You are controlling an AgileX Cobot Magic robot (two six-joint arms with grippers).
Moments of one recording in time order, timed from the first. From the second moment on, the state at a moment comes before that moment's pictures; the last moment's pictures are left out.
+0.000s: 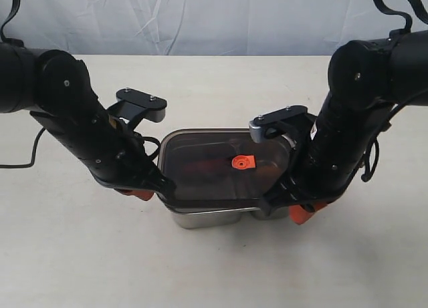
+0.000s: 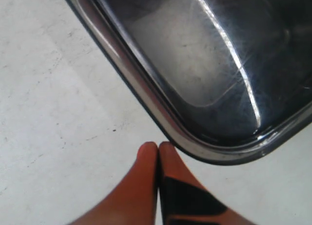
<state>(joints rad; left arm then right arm) -0.58 1.66 -0.95 -0.29 0.71 0.18 0.67 1.65 -0.95 0.22 0.94 -0.19</state>
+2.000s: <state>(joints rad) -0.58 1.66 -0.95 -0.19 0.71 0.14 0.67 1.70 -0.98 -0.23 0.82 0.22</state>
